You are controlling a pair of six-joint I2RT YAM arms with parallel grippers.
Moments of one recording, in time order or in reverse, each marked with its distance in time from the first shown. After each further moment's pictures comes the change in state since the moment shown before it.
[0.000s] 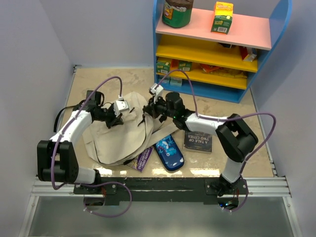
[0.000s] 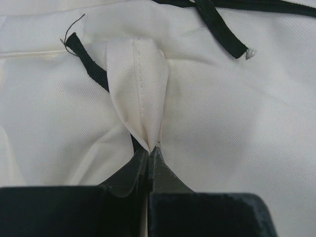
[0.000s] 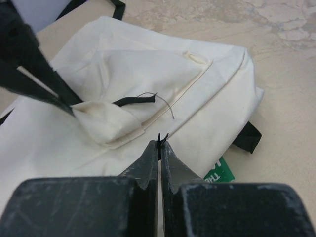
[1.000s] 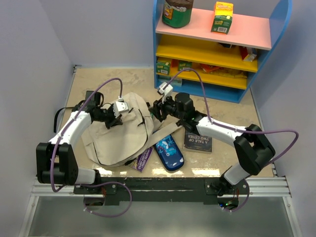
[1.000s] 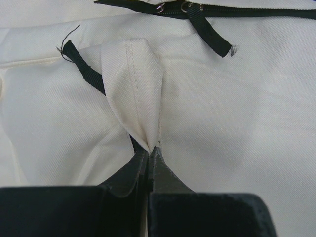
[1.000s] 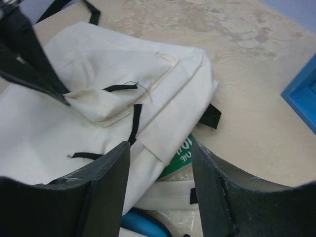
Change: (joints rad) left arm 0.001 -0.030 -0.004 -0.026 -0.011 0.039; right arm -0.012 -0.182 -0.060 -0.102 0.125 -0.055
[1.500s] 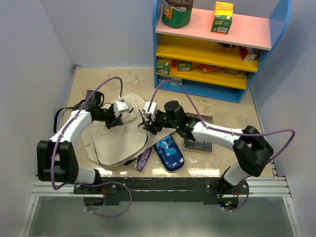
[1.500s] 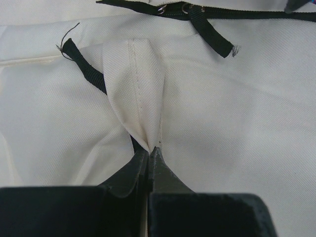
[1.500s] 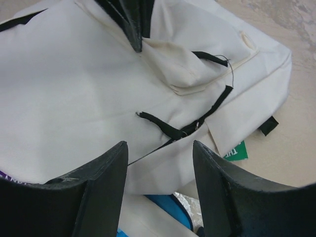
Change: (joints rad) left arm 0.000 0.023 0.011 -0.007 0.003 -0.010; right arm 0.119 -0.009 -0.004 -0.175 -0.170 -0.313
